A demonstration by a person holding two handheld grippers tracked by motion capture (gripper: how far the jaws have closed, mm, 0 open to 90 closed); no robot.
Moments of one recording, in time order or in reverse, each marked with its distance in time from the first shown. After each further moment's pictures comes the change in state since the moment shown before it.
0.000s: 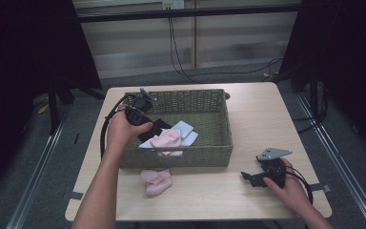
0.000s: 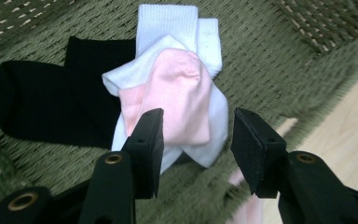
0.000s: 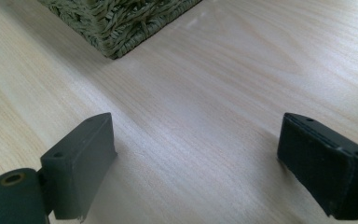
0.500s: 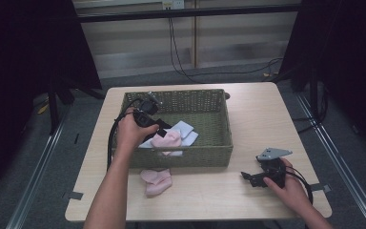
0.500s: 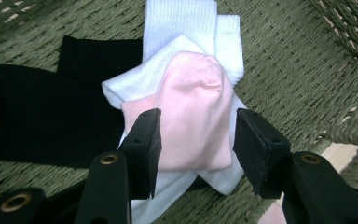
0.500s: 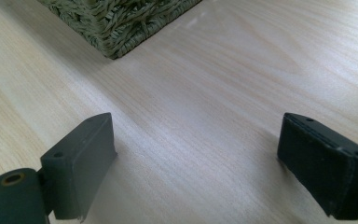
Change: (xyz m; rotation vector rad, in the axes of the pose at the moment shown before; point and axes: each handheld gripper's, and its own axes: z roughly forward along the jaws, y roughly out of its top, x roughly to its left) left arm 0.011 0.006 0.037 0.016 0.007 -0.017; right arm 0.000 0.000 0.000 0.001 0.000 -0.001
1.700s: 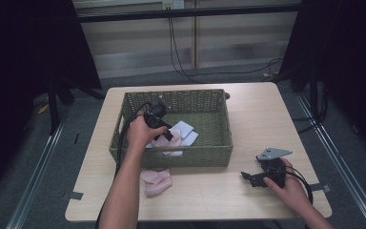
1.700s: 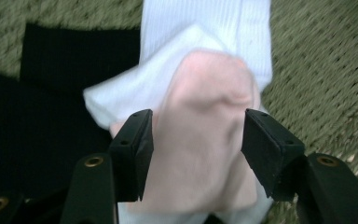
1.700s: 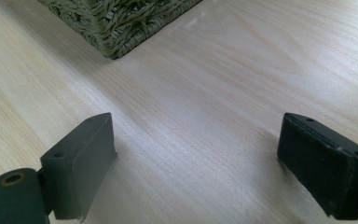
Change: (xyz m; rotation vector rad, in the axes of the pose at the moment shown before) left arm 0.008 0.014 0.047 0.074 -0.003 -0.008; right arm 0.000 0.000 0.000 0.000 0.000 -0.001
